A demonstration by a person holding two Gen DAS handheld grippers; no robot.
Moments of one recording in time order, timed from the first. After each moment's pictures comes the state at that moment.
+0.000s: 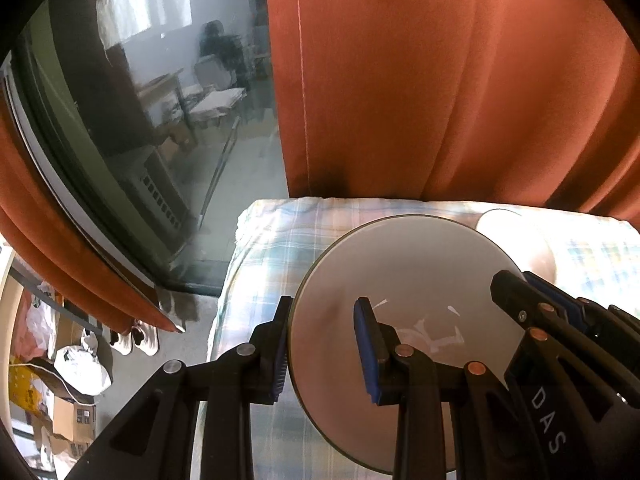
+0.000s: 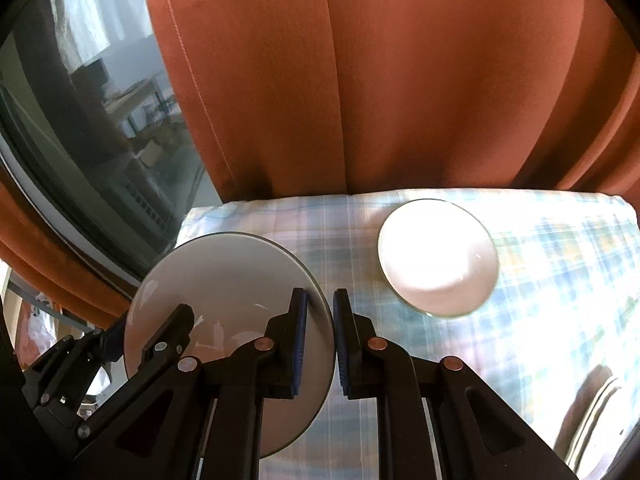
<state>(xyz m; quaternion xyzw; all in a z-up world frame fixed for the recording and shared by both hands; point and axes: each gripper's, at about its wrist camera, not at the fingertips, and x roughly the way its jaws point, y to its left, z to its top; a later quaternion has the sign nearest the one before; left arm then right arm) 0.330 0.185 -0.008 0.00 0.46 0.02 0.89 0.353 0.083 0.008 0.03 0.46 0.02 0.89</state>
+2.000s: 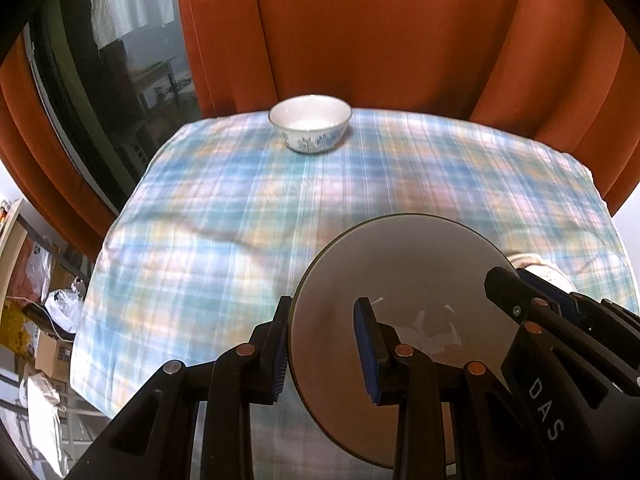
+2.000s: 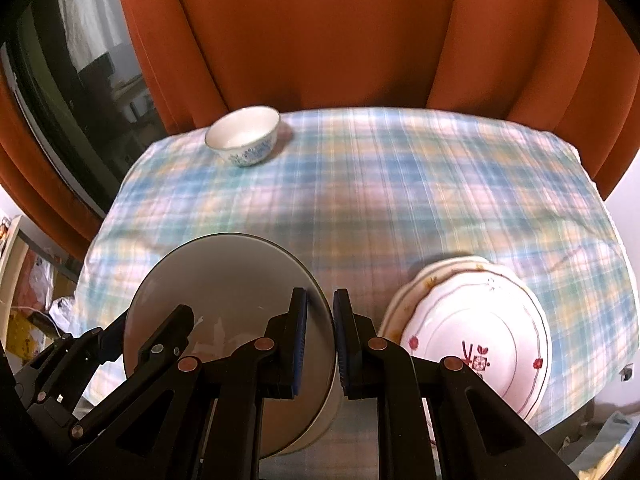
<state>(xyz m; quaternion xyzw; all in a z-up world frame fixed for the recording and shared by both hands) 0.124 -0.058 -0.022 -0.01 0.48 0.03 0.88 0.137 -0.175 -0.002 0.02 0.48 0.04 0.88</state>
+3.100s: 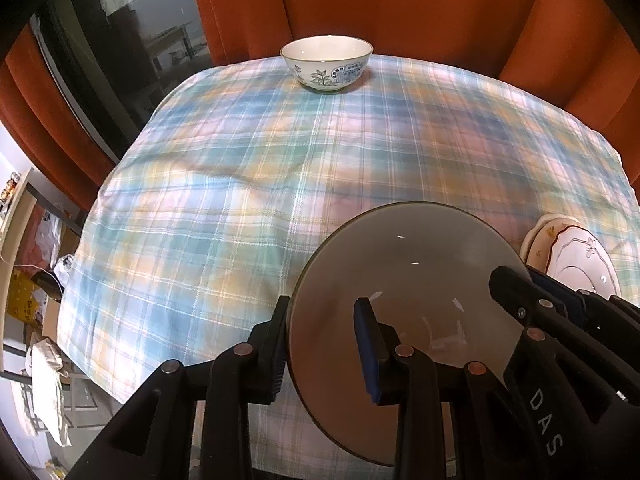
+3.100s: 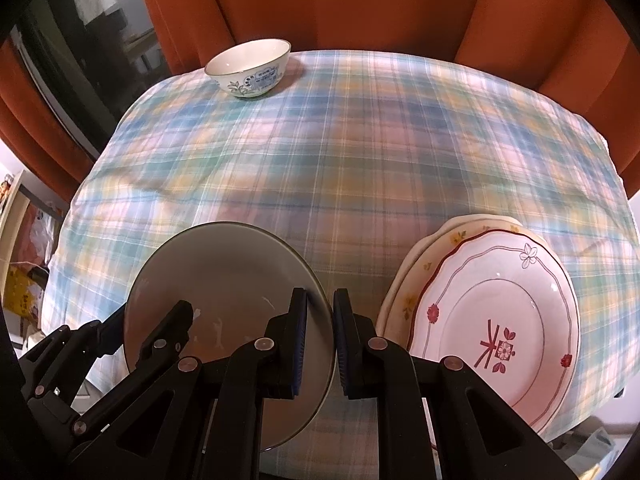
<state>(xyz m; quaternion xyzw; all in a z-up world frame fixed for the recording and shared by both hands) 0.119 -0.063 -0.074 -0.02 0.54 0.07 0.84 0.142 -0.174 -0.057 -0.01 0.53 0.08 0.84</state>
